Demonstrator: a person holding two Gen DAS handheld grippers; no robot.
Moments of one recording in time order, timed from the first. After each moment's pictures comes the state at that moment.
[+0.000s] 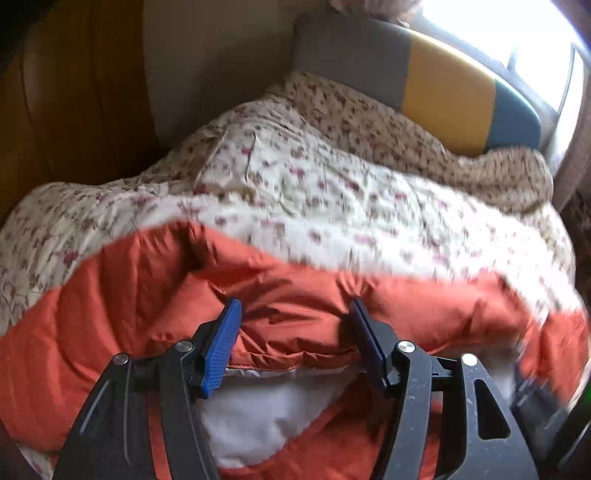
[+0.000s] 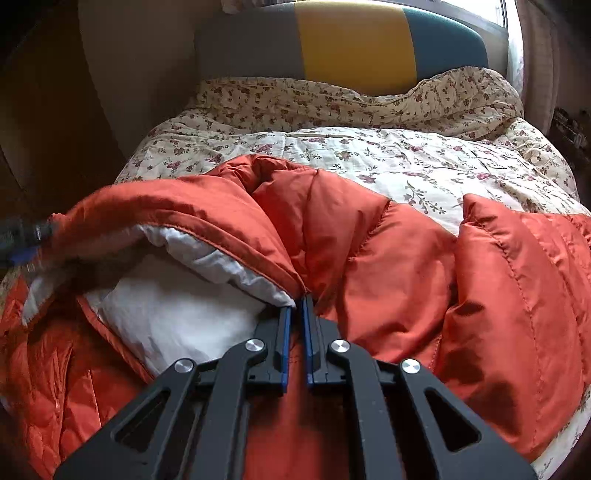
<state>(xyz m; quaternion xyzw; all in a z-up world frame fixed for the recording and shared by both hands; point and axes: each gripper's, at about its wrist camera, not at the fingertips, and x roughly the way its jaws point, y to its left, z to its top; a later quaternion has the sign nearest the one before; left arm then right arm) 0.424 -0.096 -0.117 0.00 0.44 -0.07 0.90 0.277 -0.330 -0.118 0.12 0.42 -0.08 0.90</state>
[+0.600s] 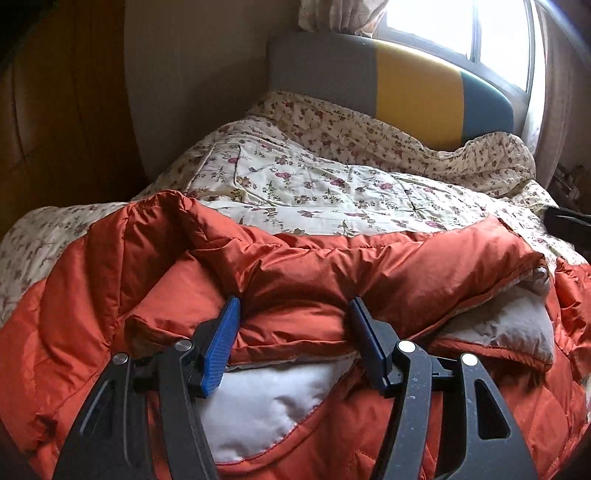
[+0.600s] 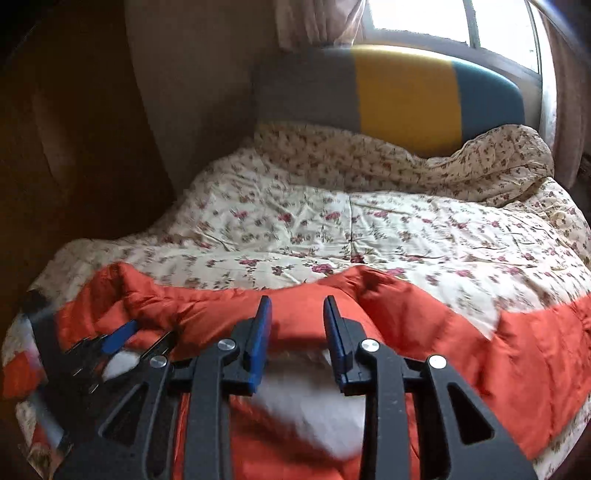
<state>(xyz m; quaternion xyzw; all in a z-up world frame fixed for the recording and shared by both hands) 0.388 -0.088 -0.146 0.03 0.37 -0.10 0.92 0.317 -0.270 -0.038 0.09 0.37 -0.02 0.92</state>
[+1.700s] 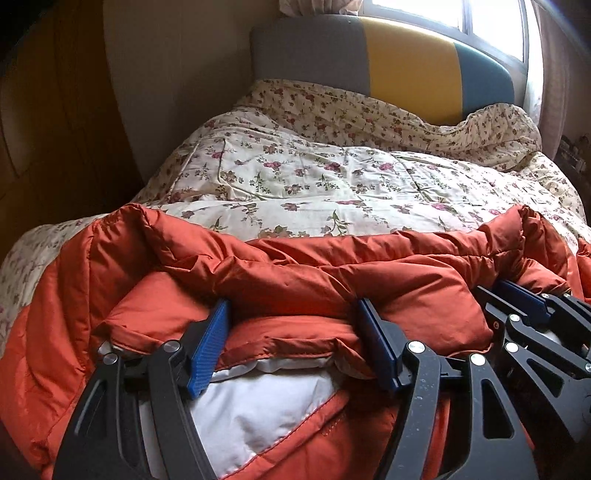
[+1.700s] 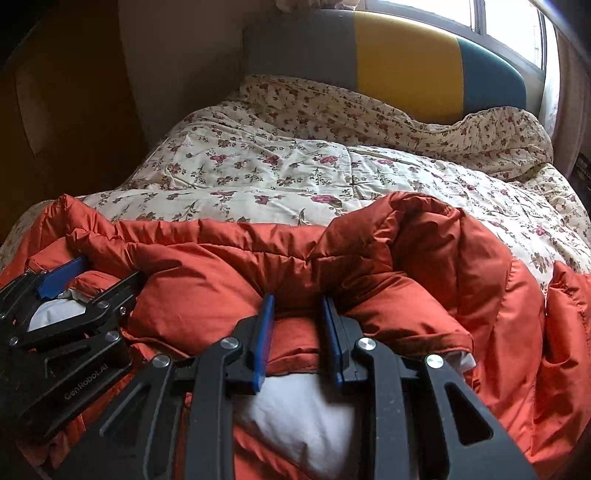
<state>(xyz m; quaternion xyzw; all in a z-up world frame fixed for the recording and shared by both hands) 0.412 -0.115 -0.159 0.08 0.39 -0.10 0.91 0.330 -0.252 -0.124 0.06 0.41 -0.05 0.91</state>
